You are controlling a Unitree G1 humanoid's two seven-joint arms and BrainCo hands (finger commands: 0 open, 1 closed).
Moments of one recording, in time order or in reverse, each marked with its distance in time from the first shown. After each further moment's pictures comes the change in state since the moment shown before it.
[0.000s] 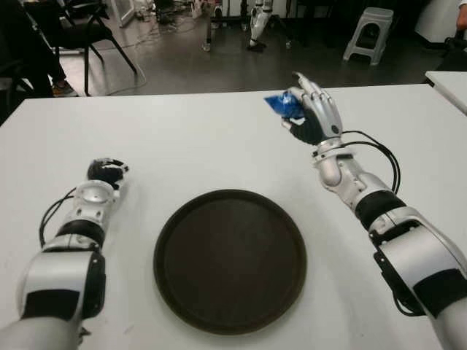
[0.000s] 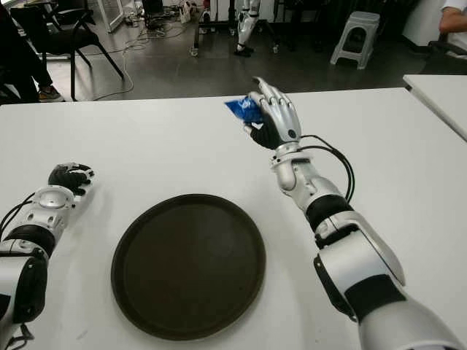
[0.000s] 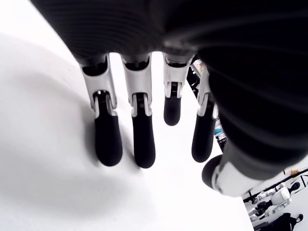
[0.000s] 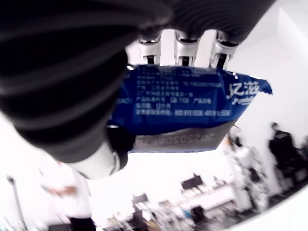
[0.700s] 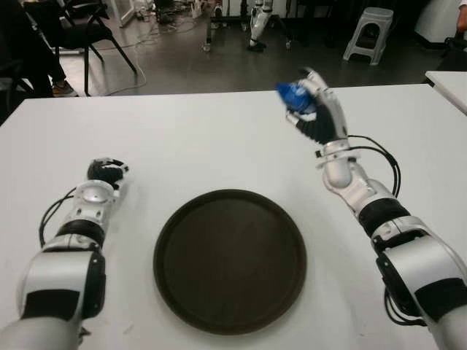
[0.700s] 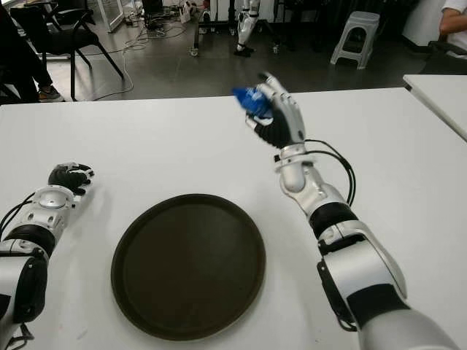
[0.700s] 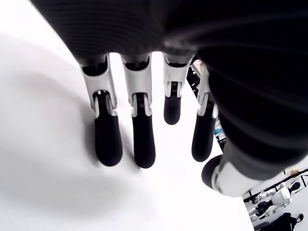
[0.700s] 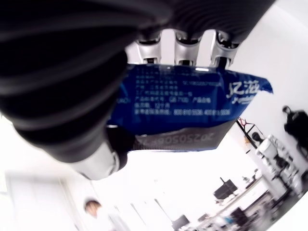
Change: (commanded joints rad) left arm 0.005 0.004 0.000 0.001 0.000 -0.012 -0.014; right arm 0.065 0.044 -0.235 -0.091 0.347 -0.252 0.268
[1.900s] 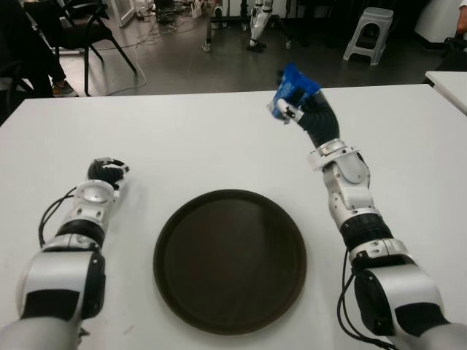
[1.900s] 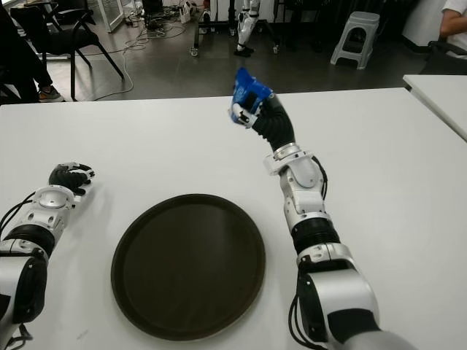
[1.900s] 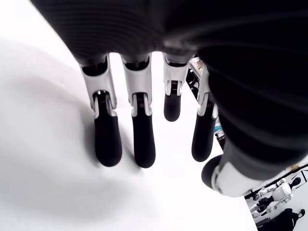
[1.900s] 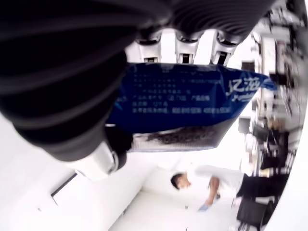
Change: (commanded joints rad) left arm 0.000 0.001 -0.004 0.000 0.004 0.003 0.002; right arm 0.129 0.148 -0.241 -0.287 0.552 0.265 0.843
